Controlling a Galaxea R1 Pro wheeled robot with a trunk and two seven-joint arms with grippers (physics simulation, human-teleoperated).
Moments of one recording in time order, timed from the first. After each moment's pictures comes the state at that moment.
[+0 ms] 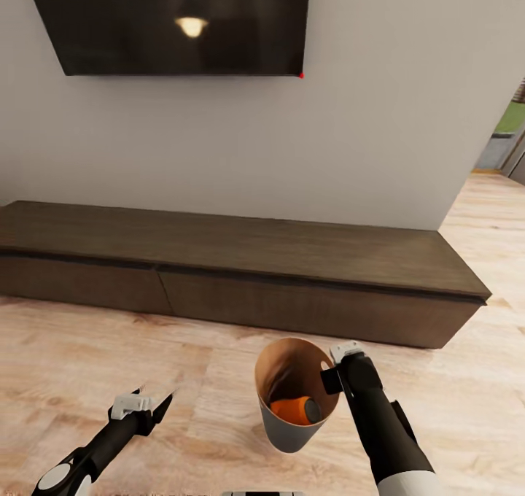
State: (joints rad) left arm -0.11 0.17 0.10 -1.15 0.17 0.02 -0.39; right arm -0.46 0.15 -0.01 -1.23 0.52 1.05 0.23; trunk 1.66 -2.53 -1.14
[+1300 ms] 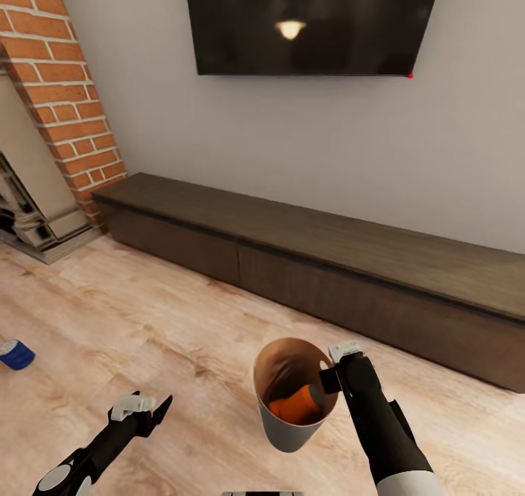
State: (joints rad) left arm -0.10 0.17 0.10 -1.15 0.18 0.02 -0.39; right arm -0.46 0.16 0.00 -1.24 0.52 1.05 0.23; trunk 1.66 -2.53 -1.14
